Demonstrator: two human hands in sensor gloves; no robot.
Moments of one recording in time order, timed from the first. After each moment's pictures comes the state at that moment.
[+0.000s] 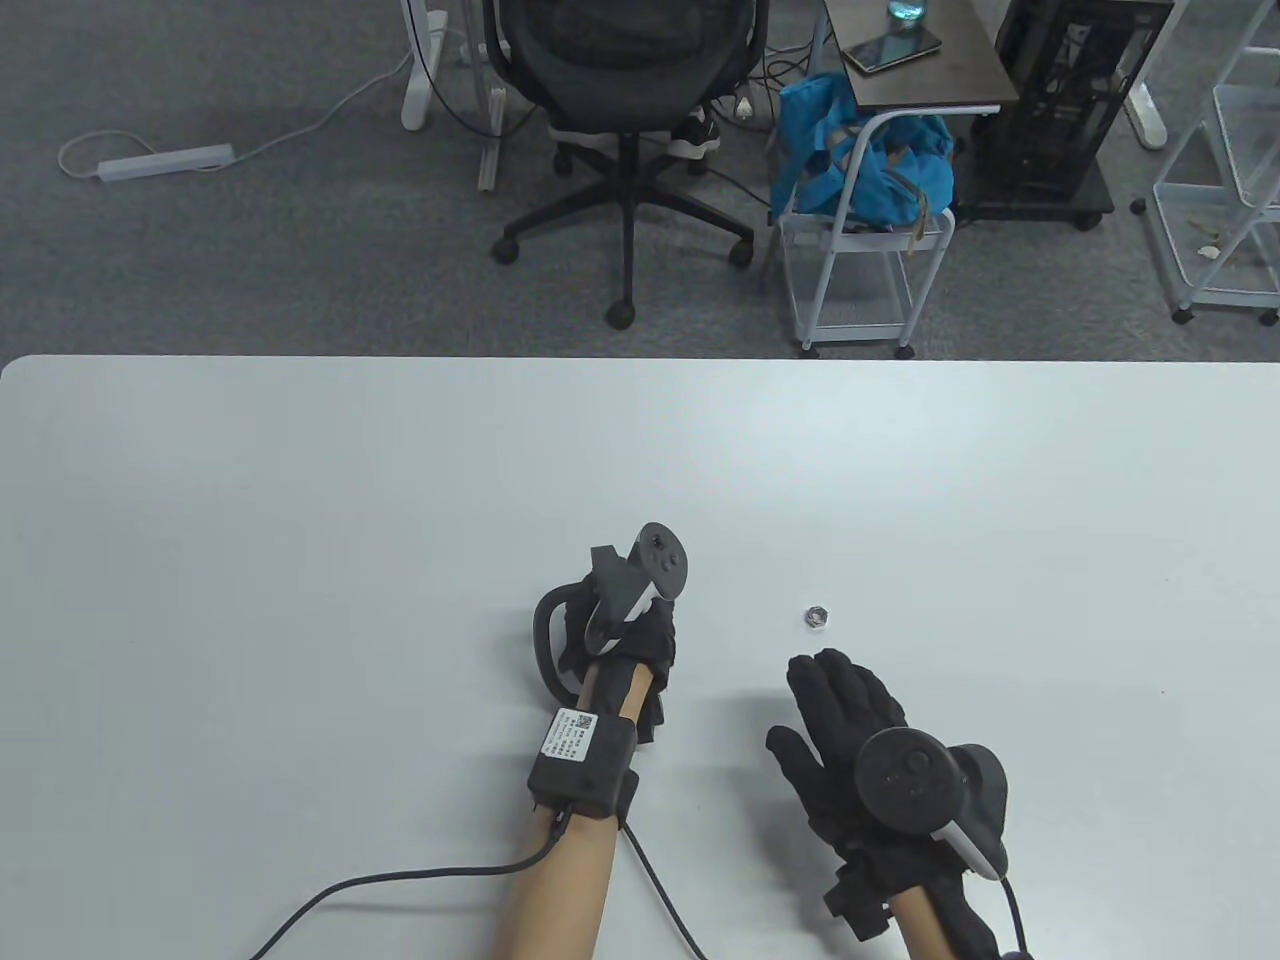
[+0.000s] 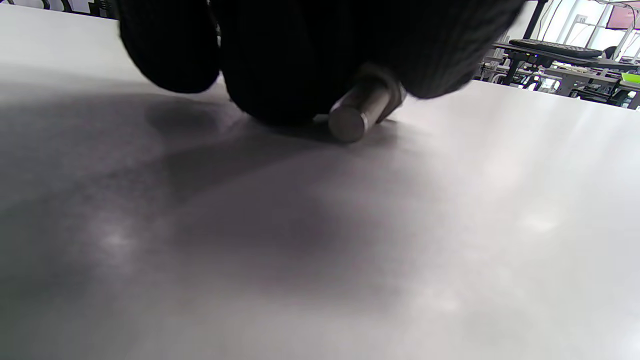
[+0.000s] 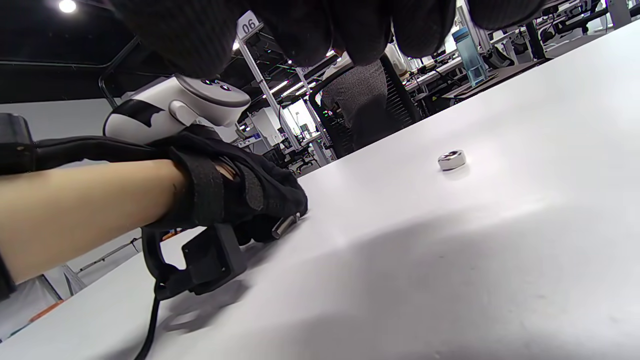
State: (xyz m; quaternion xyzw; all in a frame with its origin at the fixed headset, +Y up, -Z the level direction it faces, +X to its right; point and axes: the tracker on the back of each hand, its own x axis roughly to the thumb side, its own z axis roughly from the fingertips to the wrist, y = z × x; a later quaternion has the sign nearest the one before) left_hand -0.053 -0.759 -0.345 -0.11 0.06 0.08 0.99; right_hand 0.166 -0.705 -0.175 0.10 -0.01 0.96 0.27
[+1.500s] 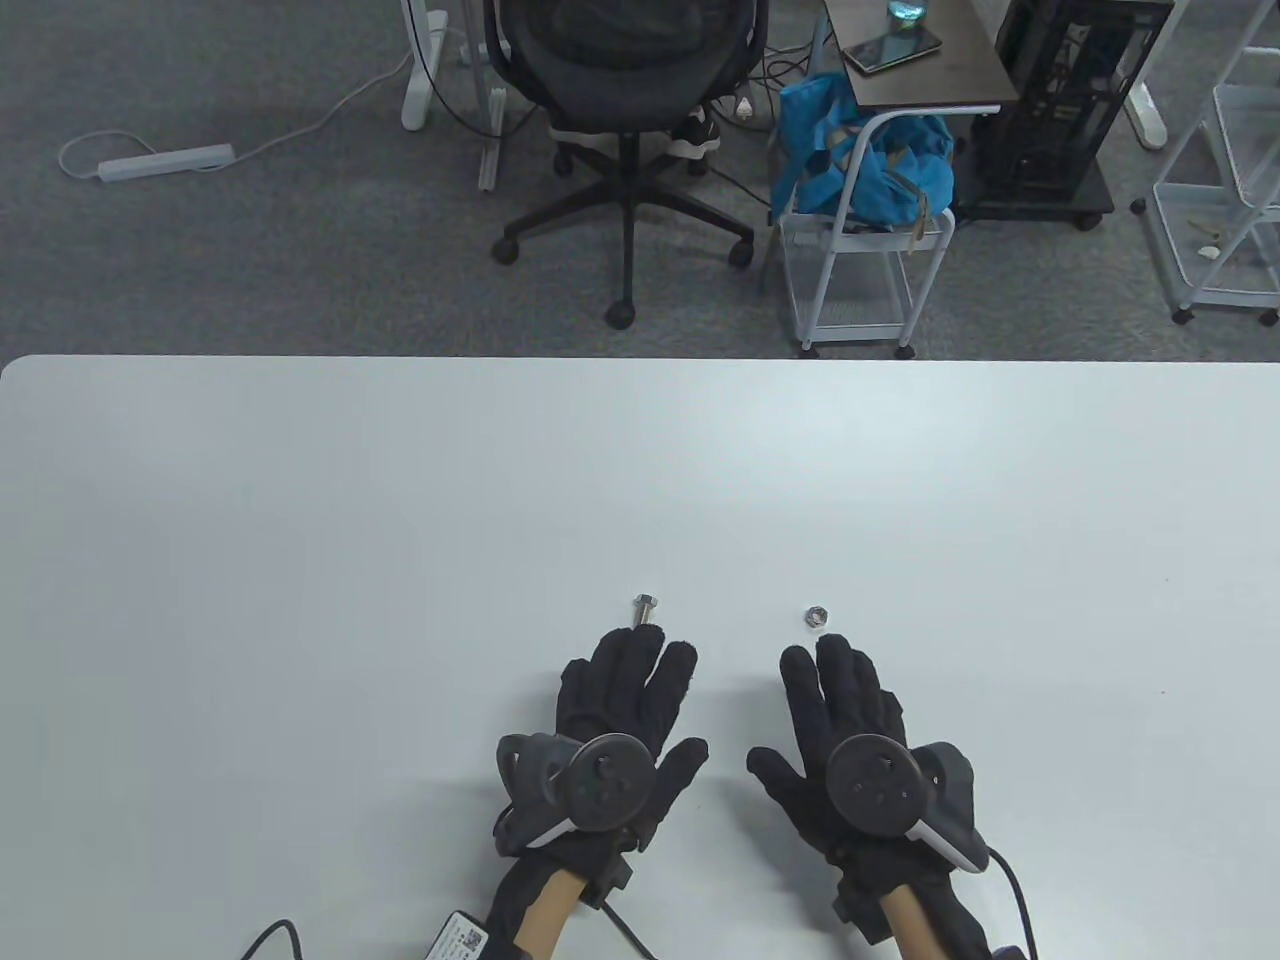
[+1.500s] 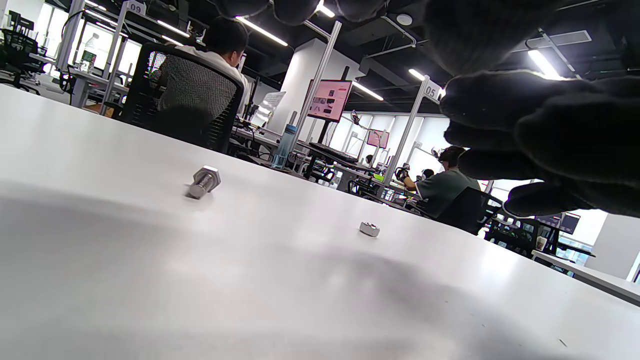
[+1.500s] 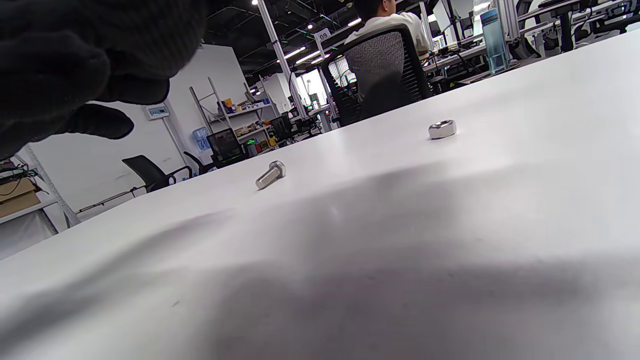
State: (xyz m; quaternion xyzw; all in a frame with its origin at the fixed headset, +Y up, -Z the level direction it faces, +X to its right) left_hand -0.078 -0.713 -0.187 0.04 -0.20 0.19 0.96; right_hand 0.158 -0.722 -0.177 0.13 0.02 0.97 0.21
